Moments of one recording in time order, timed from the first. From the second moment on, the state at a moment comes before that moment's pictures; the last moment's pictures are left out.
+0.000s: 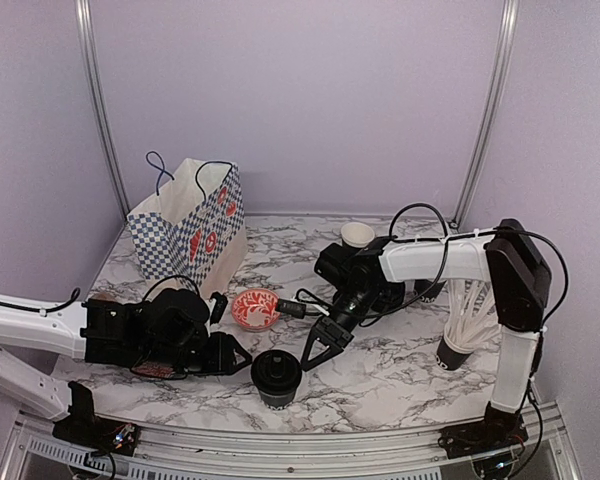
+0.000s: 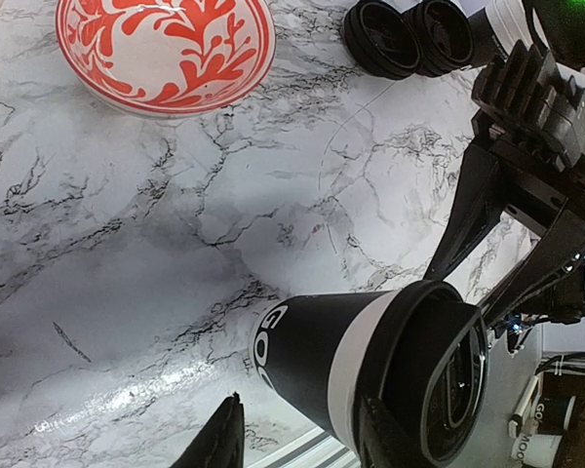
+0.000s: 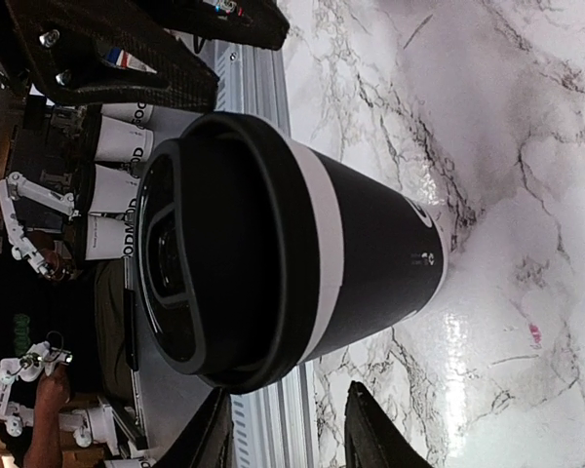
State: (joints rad) left arm -1.18 1.20 0.70 -0.30 -0.09 -1.04; right arm 0.84 1.94 1.37 -0.88 -1.02 -0.30
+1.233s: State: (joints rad) left arm -1.18 1.19 0.70 -0.28 -0.03 -1.07; right arm 0.84 1.95 1.39 -0.89 -1.02 -0.29
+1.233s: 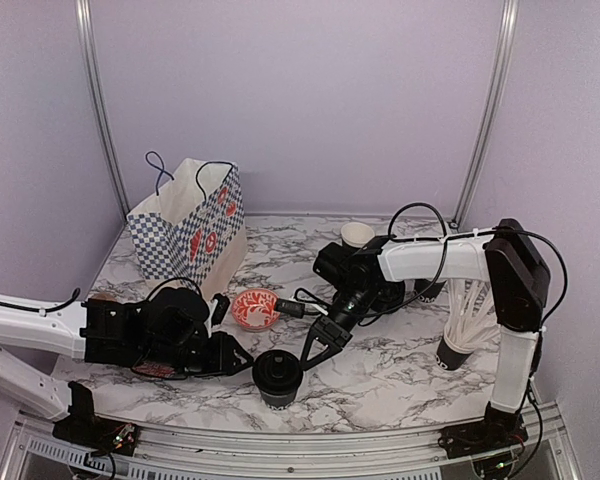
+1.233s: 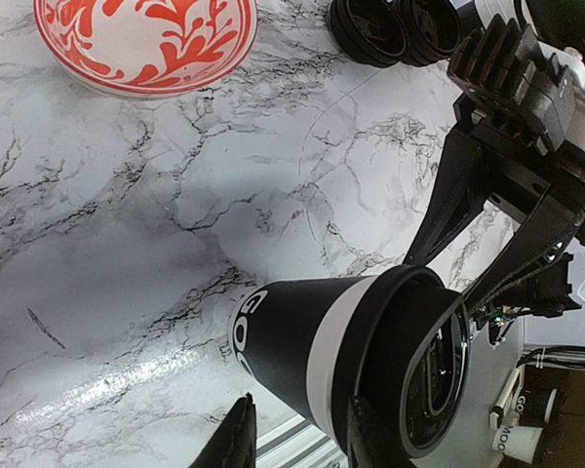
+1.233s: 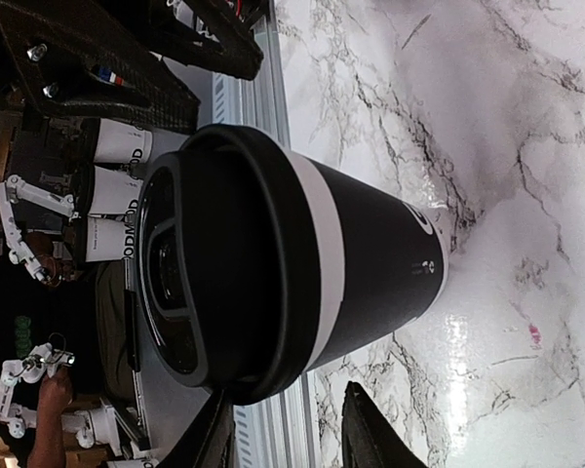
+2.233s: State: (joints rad) left arm -1.18 1.27 0.69 -0.18 -0.02 -1.11; right arm 0.84 1.99 1.41 -0.96 -1.05 -0.26
